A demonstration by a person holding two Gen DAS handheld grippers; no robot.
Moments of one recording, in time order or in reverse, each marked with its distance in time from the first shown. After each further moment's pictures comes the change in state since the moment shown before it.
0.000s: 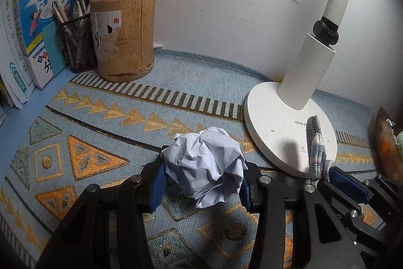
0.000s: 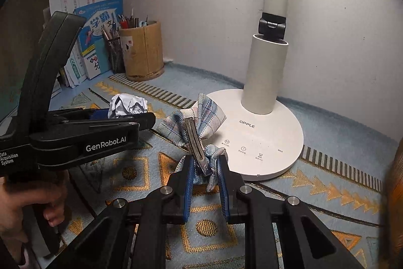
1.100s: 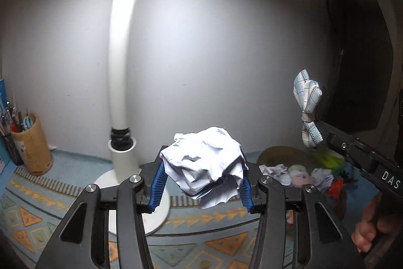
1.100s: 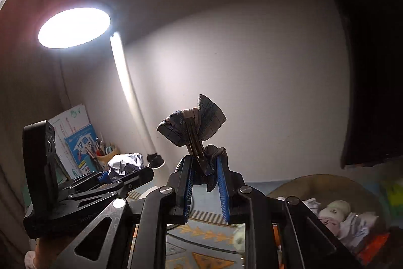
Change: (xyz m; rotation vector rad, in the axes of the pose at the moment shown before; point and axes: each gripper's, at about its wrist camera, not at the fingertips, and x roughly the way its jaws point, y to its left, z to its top) left arm -0.121 -0.222 0.045 0.221 -0.311 -0.357; right arm -0.223 -0.191 0.018 0.297 -0.413 -0.066
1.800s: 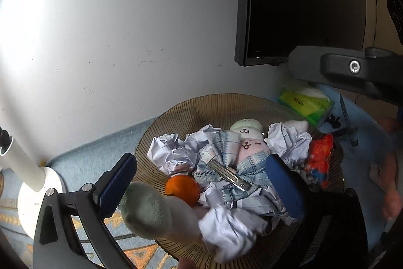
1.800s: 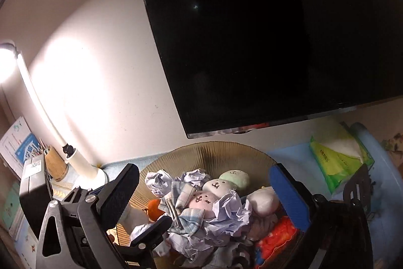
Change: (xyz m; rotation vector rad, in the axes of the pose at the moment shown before) left arm 0.137 -0.159 -0.046 0.247 0.232 -0.092; right arm -0.017 -0.138 -0.012 0.166 0.180 -0.283
